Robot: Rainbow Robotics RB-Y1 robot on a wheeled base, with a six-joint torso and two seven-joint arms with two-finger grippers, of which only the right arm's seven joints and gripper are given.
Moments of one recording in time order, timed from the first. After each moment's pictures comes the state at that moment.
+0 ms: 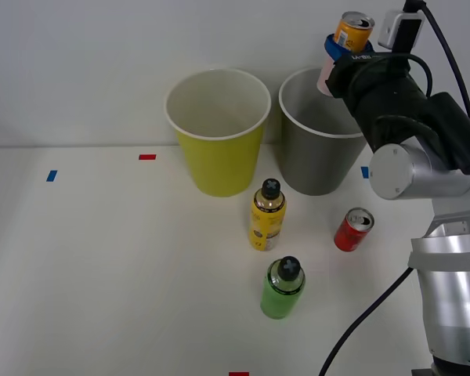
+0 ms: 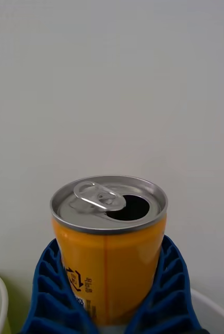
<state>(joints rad) -0.44 -0.12 -0.07 -1.75 -0.40 0.36 1.72</state>
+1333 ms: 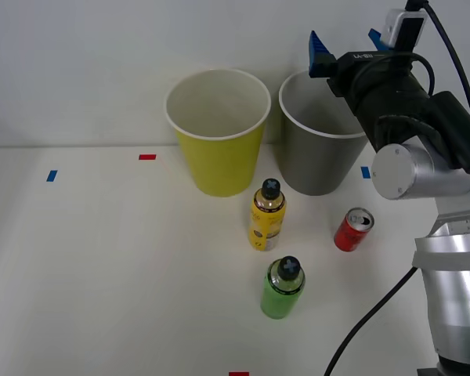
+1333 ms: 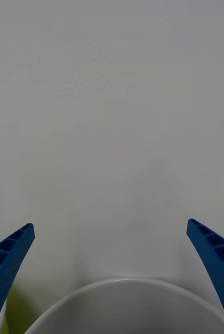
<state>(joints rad) -0.44 -0.15 -0.07 -1.76 -0.40 0.35 1.71</state>
